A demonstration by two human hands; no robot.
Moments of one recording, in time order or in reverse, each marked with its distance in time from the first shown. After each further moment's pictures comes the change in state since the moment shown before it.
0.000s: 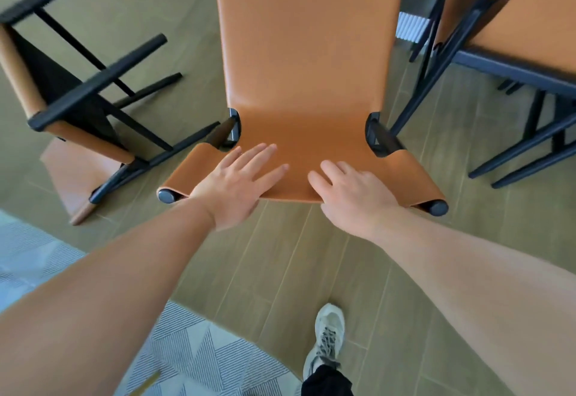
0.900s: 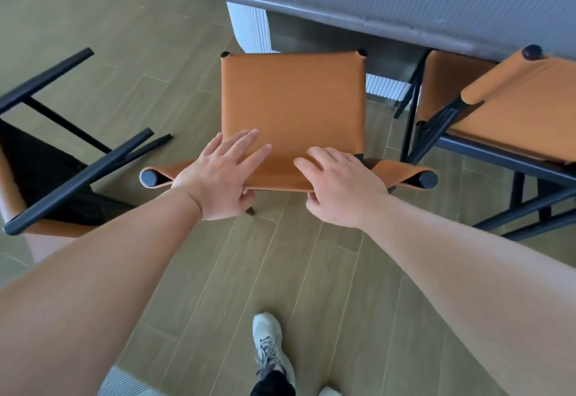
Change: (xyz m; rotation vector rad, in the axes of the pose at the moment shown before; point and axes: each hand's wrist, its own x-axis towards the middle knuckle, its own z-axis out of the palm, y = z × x) left_hand 0.174 -0.140 -0.116 -0.016 0.071 -0.097; right_hand 0.168 0.144 -0.099 0.085 0.137 0.024
